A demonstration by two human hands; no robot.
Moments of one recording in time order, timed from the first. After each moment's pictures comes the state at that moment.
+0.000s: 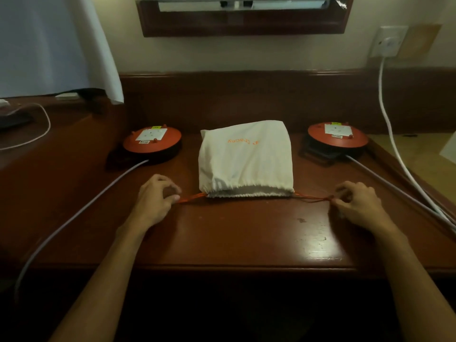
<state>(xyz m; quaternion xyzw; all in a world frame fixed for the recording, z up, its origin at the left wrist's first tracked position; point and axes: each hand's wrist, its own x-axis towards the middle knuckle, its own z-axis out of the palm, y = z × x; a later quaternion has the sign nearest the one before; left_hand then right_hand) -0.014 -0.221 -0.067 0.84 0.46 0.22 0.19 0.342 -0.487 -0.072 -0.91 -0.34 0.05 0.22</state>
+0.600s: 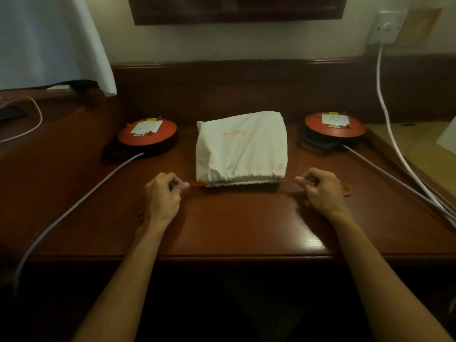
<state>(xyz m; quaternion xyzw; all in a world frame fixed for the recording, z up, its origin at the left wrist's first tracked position) 0.011 -0.240 -0.093 0.79 0.45 0.39 0.17 0.304 -0.442 -0.090 -0.80 -0.39 0.03 0.45</state>
